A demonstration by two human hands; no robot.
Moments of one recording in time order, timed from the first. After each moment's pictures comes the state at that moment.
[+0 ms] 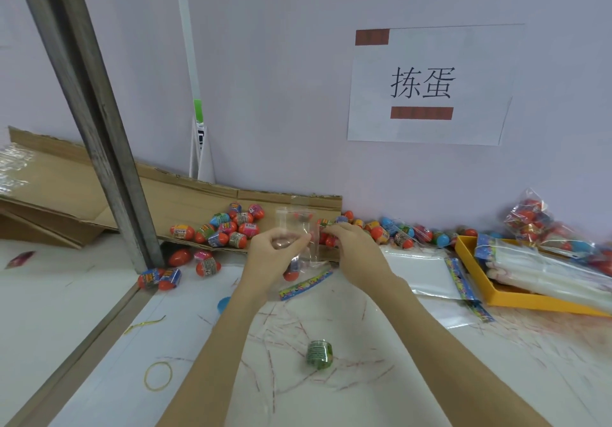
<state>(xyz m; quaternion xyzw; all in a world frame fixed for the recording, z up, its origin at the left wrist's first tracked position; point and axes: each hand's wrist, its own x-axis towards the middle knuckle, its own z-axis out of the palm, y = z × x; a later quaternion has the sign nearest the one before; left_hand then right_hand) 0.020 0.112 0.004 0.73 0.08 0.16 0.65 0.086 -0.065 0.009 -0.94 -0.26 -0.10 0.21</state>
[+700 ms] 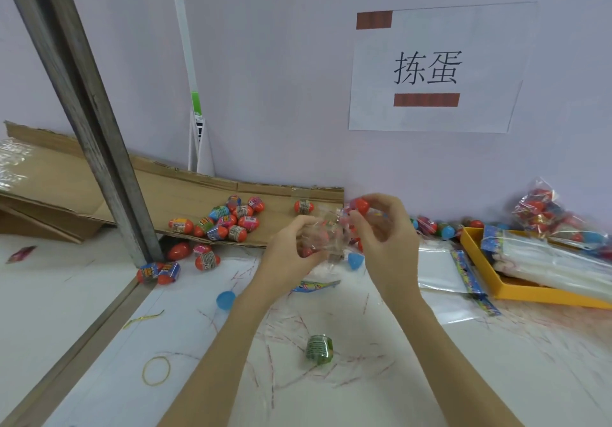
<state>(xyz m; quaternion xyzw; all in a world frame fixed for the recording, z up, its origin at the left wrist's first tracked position) 0.017 0.095 0.004 0.84 -0.05 0.16 0.51 0.042 -0.083 0.022 -0.68 -0.20 -0.27 0.65</state>
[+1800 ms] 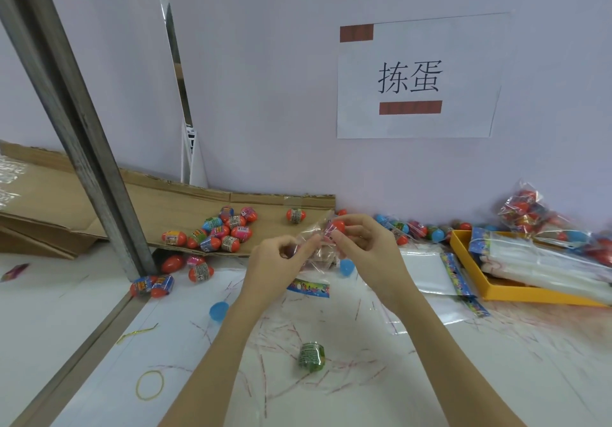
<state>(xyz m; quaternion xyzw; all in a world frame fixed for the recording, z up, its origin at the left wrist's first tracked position) 0.014 0.094 0.006 0.85 0.01 0.20 0.48 0.048 -0.095 0.022 -0.69 -0.20 -0.05 0.69</state>
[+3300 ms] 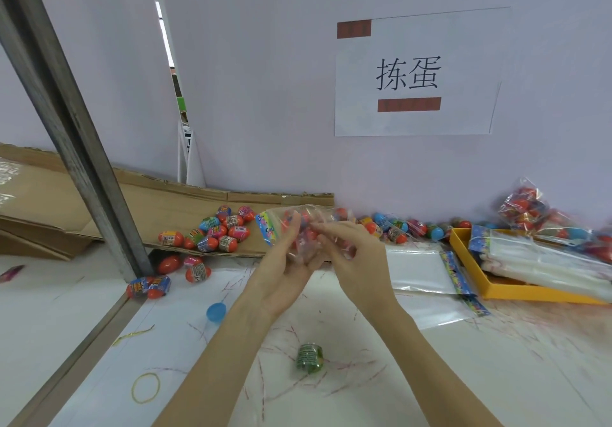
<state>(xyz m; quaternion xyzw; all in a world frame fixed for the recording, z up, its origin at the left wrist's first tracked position) 0.007 0.068 0.028 0.36 -0.02 -0.01 0.93 0.032 -0.073 0.019 -0.75 -0.26 -0.23 0.56</state>
